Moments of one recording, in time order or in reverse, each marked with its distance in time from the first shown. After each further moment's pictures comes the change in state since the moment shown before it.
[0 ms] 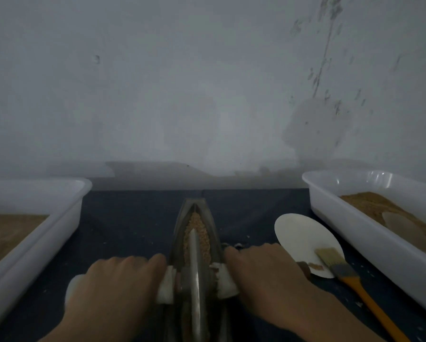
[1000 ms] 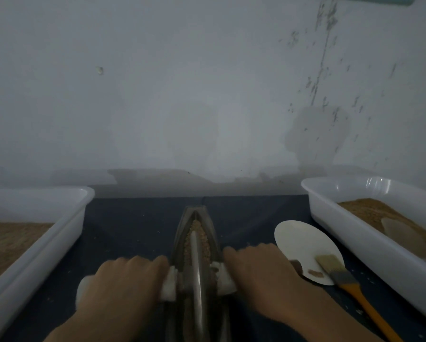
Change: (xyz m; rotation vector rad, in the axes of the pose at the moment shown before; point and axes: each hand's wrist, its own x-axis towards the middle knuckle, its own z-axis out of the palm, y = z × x) left_hand 0.013 -0.004 0.008 -0.059 0.027 0.011; right_hand 0.013 0.007 0.003 0.015 -0.021 0.032
